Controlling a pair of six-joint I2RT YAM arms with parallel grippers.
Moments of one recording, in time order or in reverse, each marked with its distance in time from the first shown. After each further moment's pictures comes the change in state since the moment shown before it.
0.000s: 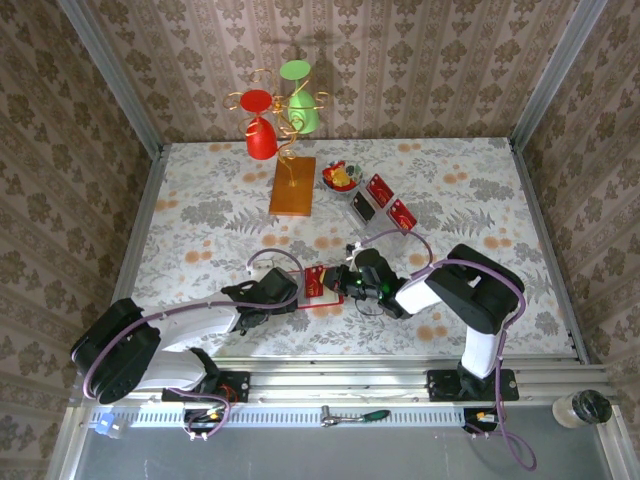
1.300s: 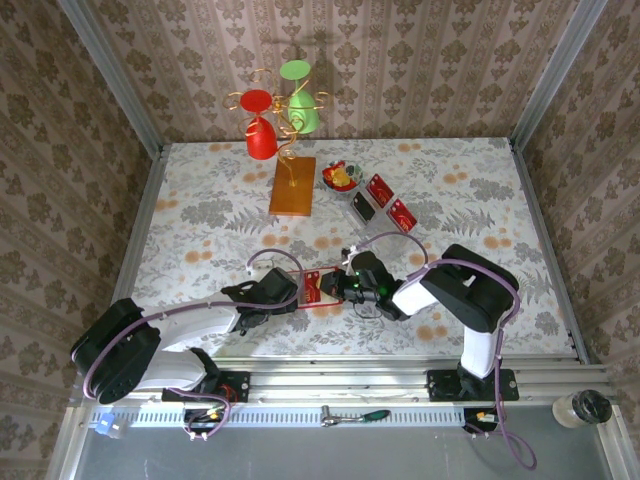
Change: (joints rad) left arm 0.000 0.000 -0.004 0.004 0.000 -0.003; right arm 0.026 0.031 0.014 -0.002 -0.035 -0.002
